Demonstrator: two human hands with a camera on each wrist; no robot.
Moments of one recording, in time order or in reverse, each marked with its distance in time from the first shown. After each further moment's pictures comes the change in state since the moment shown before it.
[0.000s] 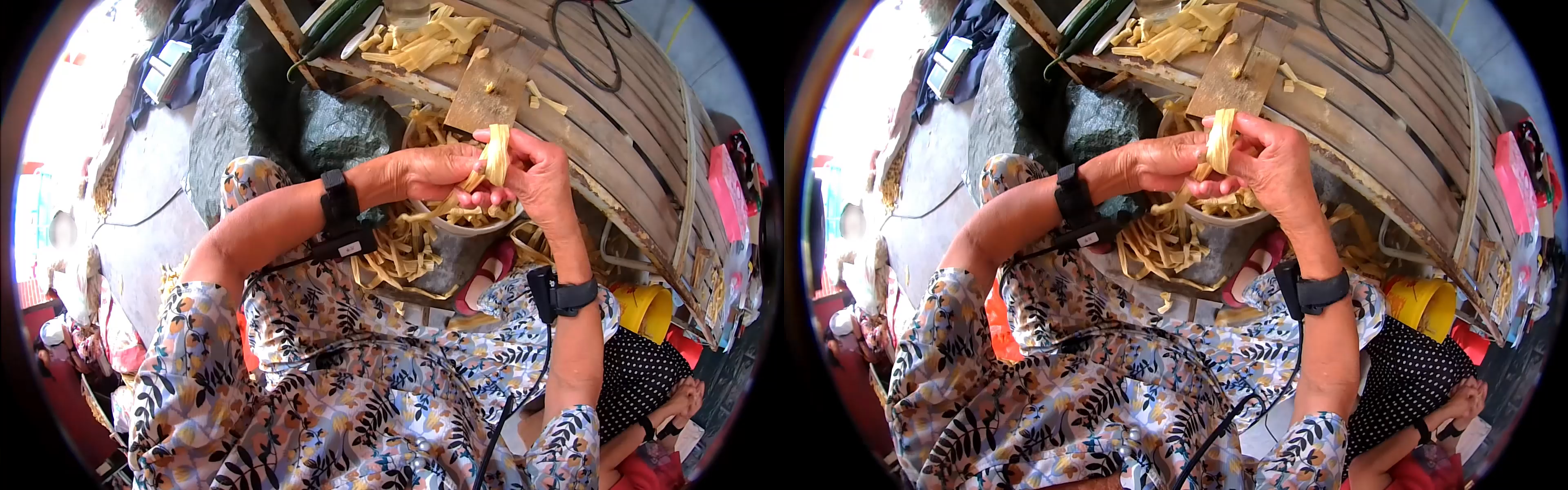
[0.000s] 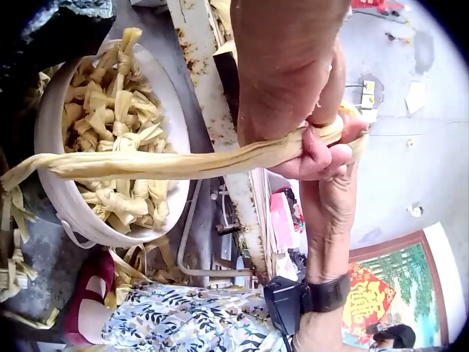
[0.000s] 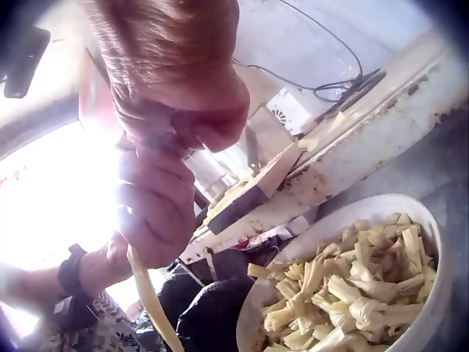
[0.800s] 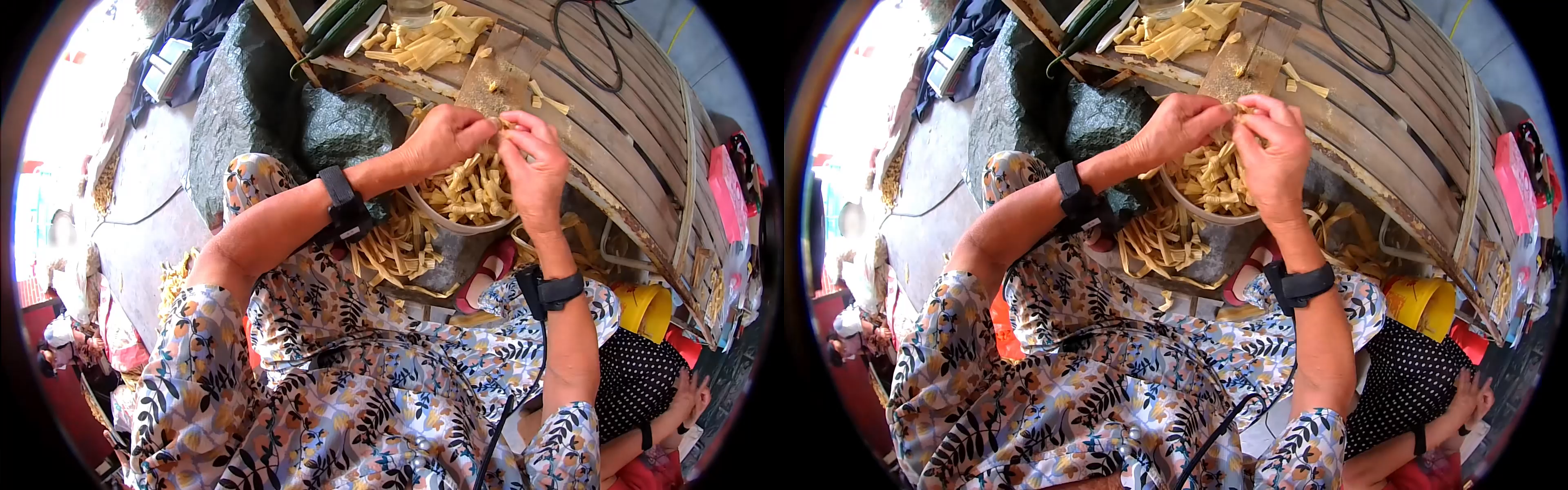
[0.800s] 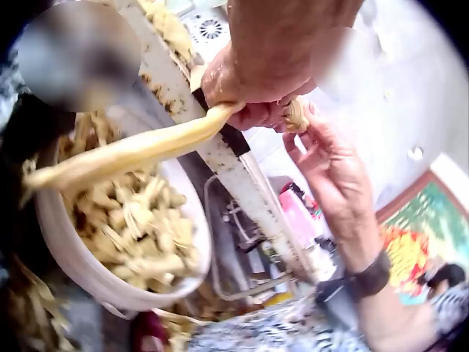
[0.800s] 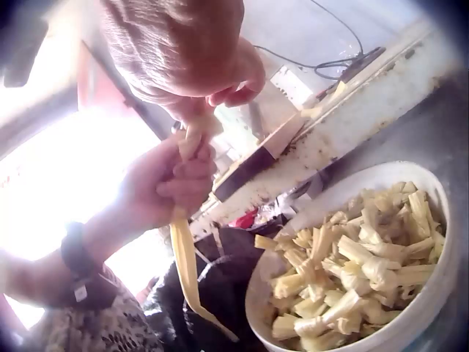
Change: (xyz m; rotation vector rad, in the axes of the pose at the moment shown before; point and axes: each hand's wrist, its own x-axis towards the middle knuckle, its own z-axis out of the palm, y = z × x) left_hand 0.004 0.016 0.007 1.101 0.728 0.430; right_hand 0.015 0.031 0.012 -0.463 0.487 -0.489
